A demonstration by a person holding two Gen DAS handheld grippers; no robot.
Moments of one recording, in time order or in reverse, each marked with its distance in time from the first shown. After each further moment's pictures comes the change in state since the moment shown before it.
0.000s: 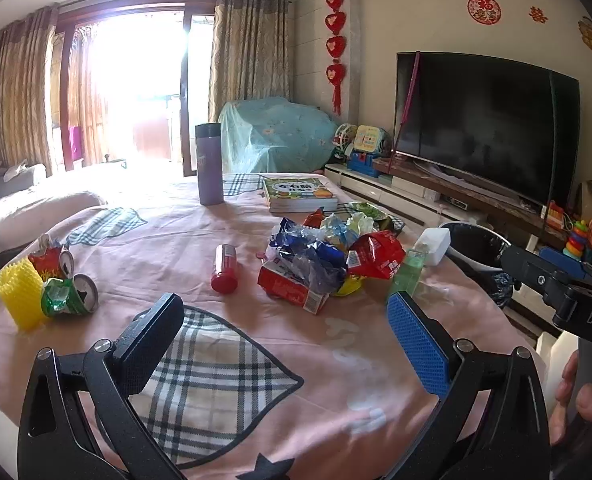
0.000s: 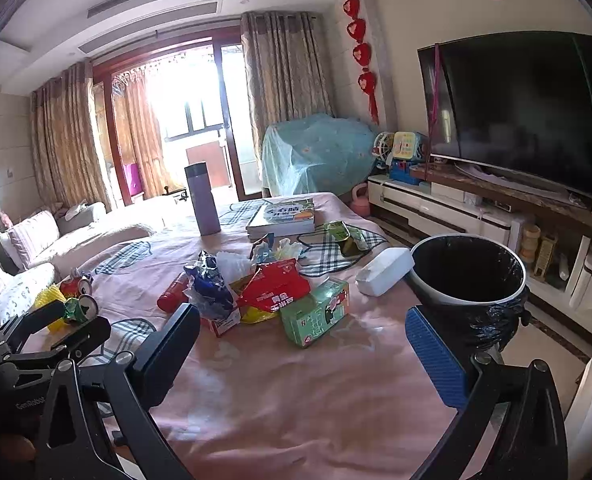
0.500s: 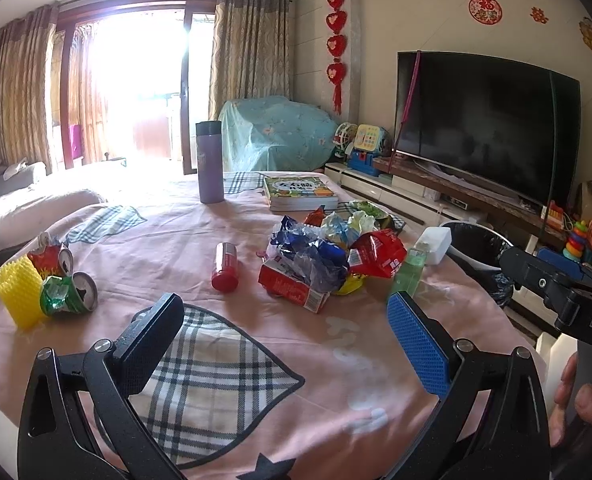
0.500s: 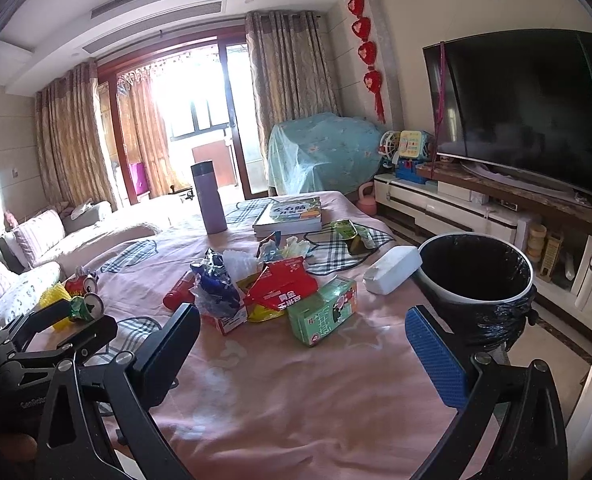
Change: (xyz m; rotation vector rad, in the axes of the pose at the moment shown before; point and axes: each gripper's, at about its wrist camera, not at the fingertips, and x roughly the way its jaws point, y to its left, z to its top) left arm 0.002 0.000 -0.001 -0.001 0.003 -0.001; right arm 0.002 0.001 -0.003 -0.001 0.002 0.027
